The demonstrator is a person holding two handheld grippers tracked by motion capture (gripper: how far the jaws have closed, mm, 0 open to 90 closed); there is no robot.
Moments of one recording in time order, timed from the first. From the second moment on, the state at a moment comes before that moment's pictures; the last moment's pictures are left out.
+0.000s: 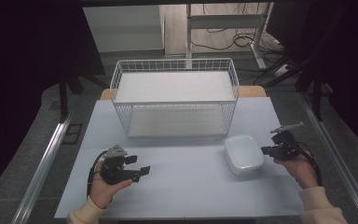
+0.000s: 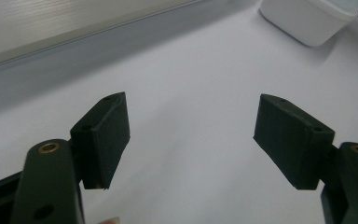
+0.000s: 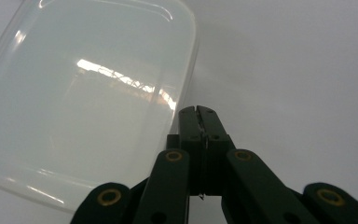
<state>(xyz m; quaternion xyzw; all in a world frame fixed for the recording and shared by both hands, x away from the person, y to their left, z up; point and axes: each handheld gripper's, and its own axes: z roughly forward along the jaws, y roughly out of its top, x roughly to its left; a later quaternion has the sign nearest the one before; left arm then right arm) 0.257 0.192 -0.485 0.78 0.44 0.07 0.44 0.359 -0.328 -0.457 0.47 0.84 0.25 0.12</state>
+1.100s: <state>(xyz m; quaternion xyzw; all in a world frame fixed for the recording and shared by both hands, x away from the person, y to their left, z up) 0.257 0.196 -0.484 0.78 0.45 0.08 0.44 0.337 -0.220 -0.465 0.35 0.89 0.27 0.10</state>
